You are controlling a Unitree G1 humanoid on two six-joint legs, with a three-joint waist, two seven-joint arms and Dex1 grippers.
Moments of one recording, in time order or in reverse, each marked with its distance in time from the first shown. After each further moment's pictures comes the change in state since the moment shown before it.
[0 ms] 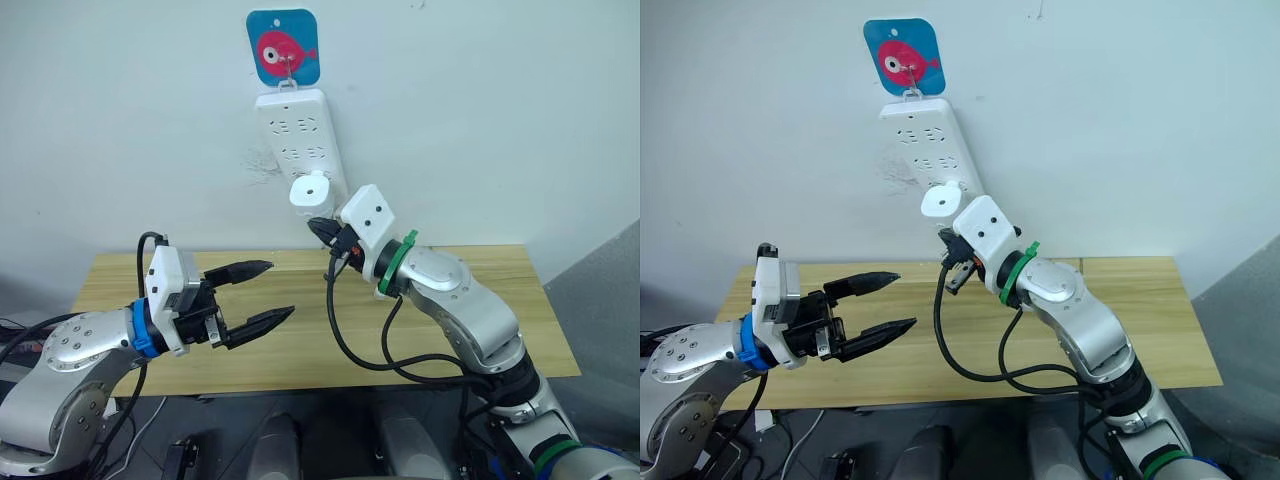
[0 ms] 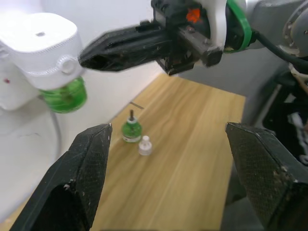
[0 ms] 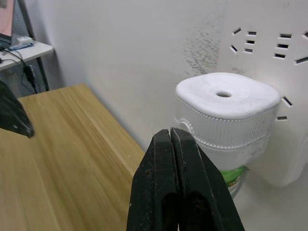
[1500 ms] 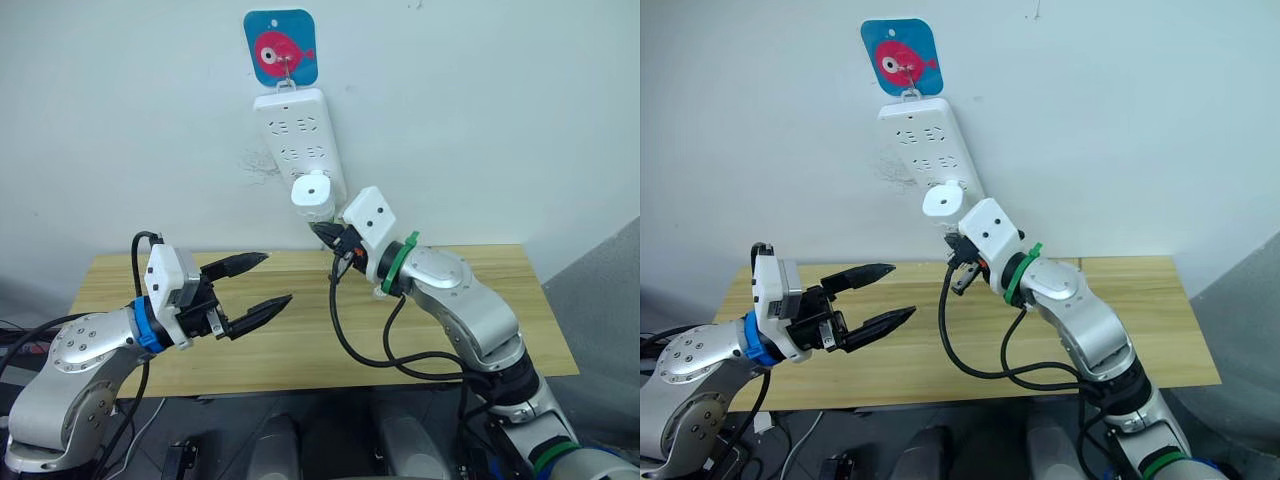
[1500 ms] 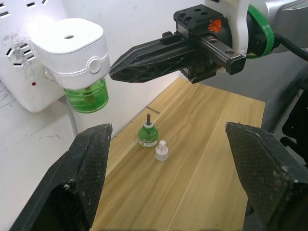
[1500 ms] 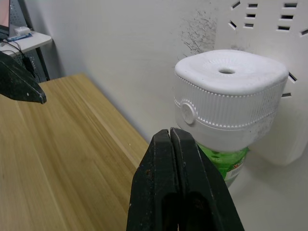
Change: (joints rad) left arm -0.007 -0.014 -0.028 0.040 0.033 -0.051 0.045; right arm 0.012 -0.004 -0.028 0.006 -0.015 0.039 0.056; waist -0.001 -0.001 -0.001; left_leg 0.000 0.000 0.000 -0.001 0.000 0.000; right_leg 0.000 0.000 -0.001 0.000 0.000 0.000
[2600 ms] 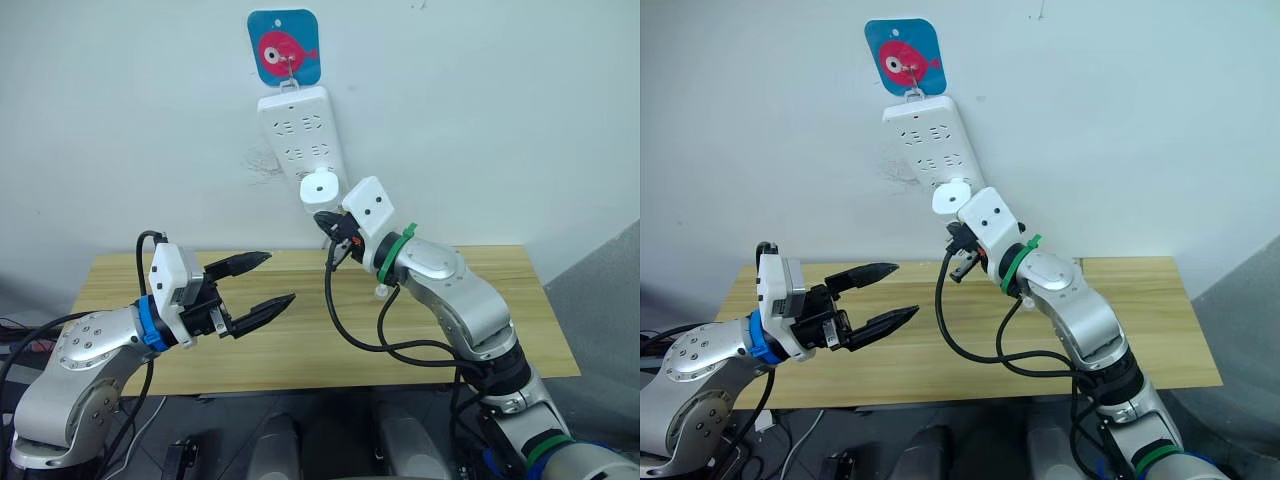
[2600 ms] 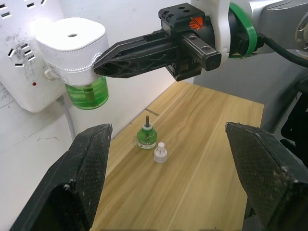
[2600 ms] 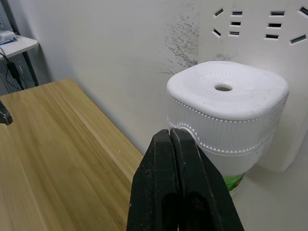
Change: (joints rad) left arm -0.012 -0.007 -0.017 0.002 0.000 -0.001 0.001; right arm -0.041 0.009 -0.017 0.059 -0.023 -0.010 -0.030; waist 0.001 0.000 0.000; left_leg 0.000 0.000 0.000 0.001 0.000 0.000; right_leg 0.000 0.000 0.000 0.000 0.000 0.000
